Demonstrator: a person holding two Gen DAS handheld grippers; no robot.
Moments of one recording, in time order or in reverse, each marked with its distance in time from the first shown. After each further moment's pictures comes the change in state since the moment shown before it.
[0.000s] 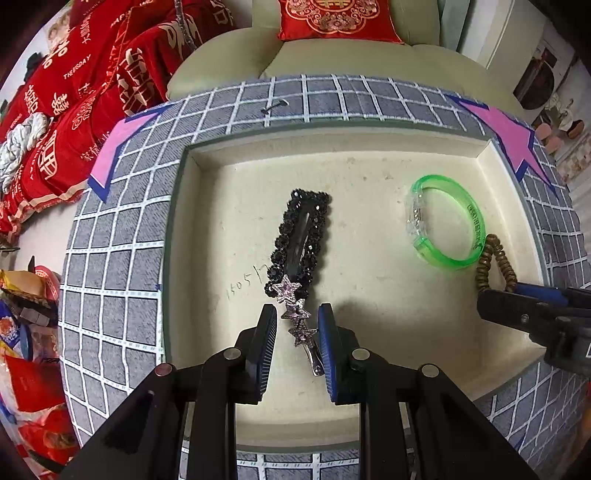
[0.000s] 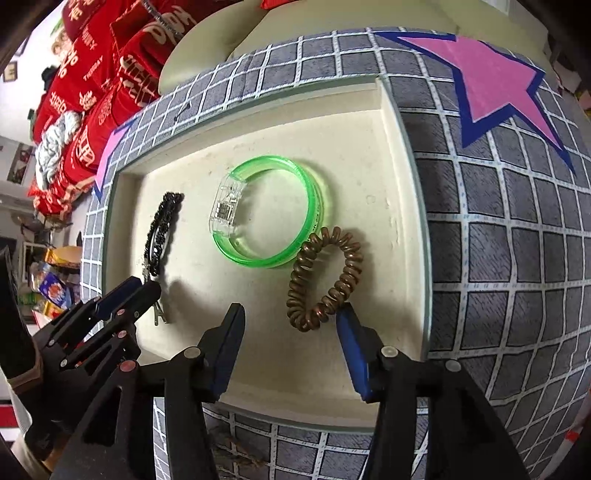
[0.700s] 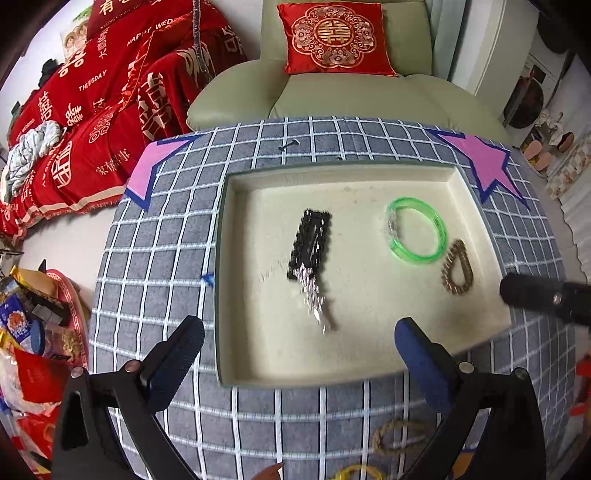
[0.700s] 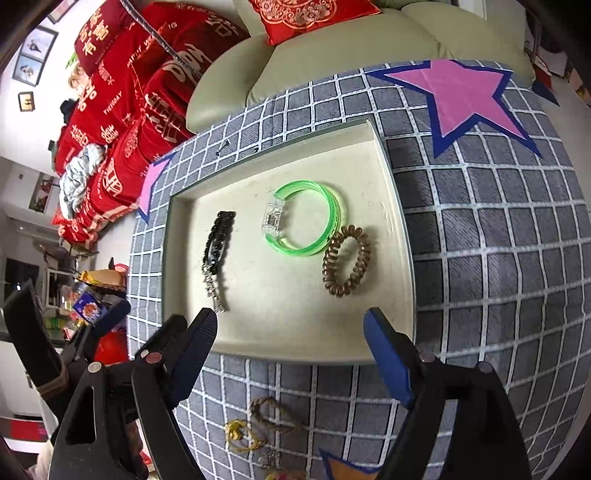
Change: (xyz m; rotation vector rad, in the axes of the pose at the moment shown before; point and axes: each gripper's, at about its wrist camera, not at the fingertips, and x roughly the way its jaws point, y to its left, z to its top) left arm -0.069 0.014 -0.032 -0.006 -0.103 -0.010; right arm -0.071 0.006 -0.033 0.058 -0.116 0.102
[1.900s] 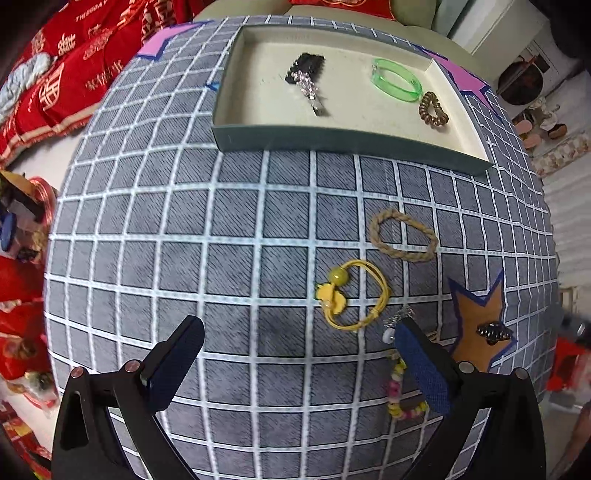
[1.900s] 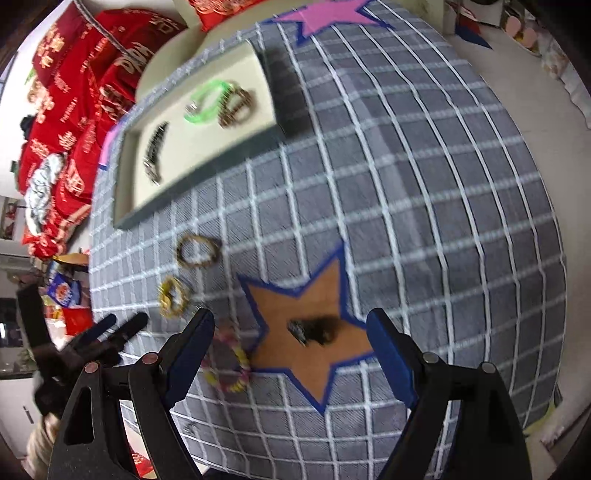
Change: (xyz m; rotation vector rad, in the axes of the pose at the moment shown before) left arm -0.012 0.009 -0.148 -0.090 0.237 -0.122; right arm -0.048 -0.061 -0.175 0.151 0.058 -0.156
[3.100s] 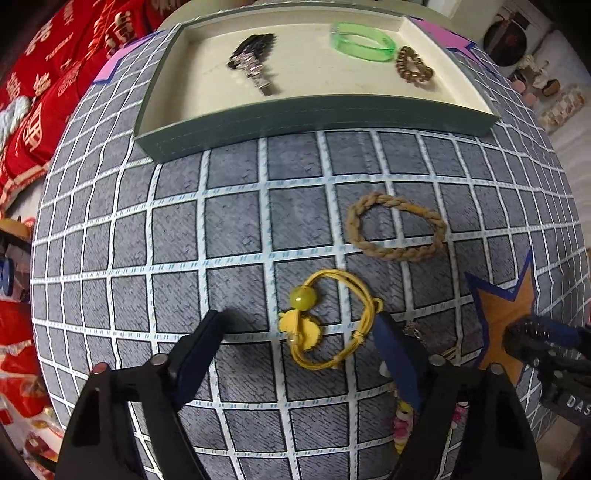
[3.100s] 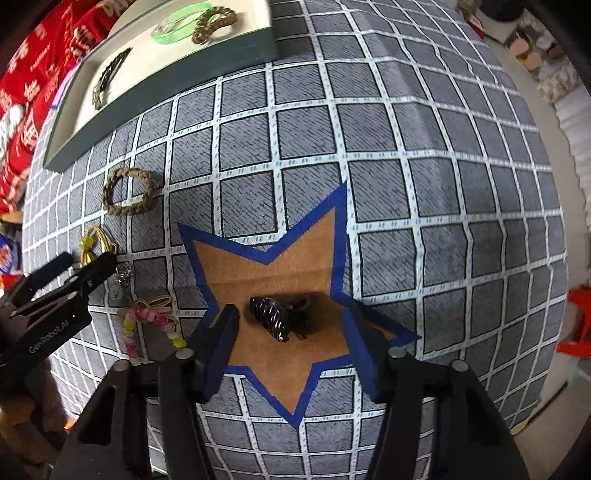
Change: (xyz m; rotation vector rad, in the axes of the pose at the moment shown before) left arm 0.056 -0.034 0.009 0.165 -0.005 0.065; right arm 0.078 0.022 -0.022 -0.102 0.104 -0.231
